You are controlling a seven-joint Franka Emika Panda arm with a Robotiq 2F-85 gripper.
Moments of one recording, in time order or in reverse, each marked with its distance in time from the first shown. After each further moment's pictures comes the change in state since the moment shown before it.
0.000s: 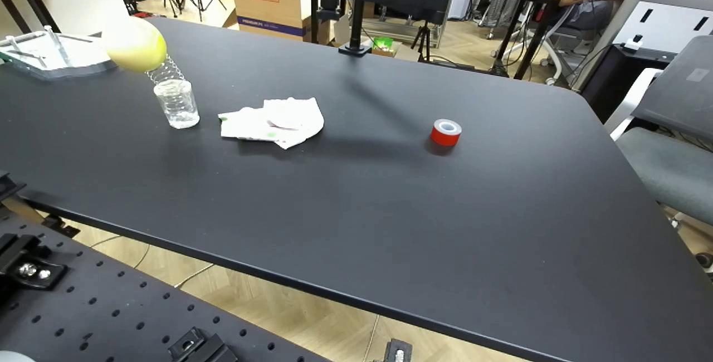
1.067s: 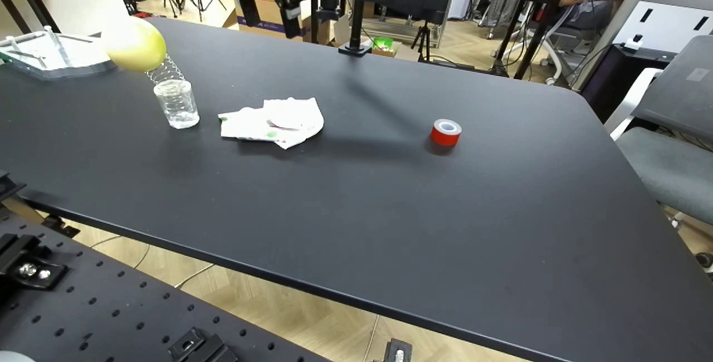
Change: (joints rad) arm 0.019 0.335 -0.010 0.006 -0.222 0.288 0.160
